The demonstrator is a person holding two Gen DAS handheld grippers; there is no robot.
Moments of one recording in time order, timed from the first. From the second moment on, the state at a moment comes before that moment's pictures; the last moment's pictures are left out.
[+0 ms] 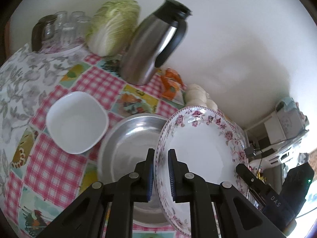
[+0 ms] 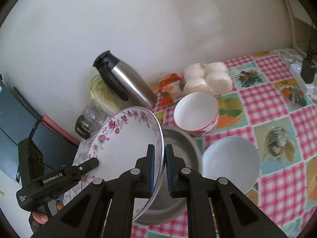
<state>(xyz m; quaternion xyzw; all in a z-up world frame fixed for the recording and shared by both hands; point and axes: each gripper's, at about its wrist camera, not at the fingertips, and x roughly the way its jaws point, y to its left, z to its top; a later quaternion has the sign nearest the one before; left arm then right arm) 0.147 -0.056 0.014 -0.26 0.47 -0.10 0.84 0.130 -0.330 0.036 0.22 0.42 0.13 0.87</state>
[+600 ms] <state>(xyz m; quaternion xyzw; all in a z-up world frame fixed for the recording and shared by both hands) 0.167 -0.051 -0.045 -0.26 0.52 -0.08 0.81 0.157 -0.317 -0.018 0.21 0.48 0.09 0.84</state>
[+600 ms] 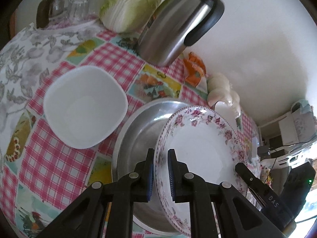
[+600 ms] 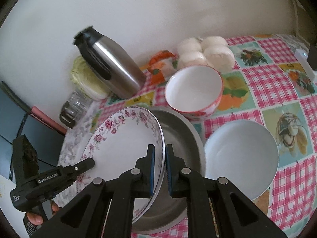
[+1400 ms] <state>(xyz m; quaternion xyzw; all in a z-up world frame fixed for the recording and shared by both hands) 0.179 -0.058 -0.081 -0.25 0.56 -0.05 0.79 0.166 -0.308 -0.052 0.18 0.52 0.07 0.83</state>
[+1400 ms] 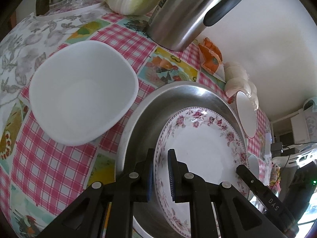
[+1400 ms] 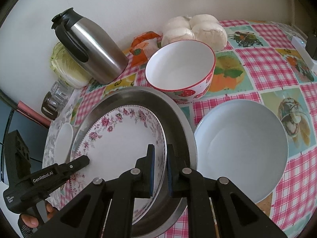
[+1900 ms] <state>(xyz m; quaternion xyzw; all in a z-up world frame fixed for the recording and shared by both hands) 0.180 -0.056 -0.081 -0.24 0.56 -0.04 0.80 0.169 -0.301 -0.061 0.17 0.53 0.05 0.83</state>
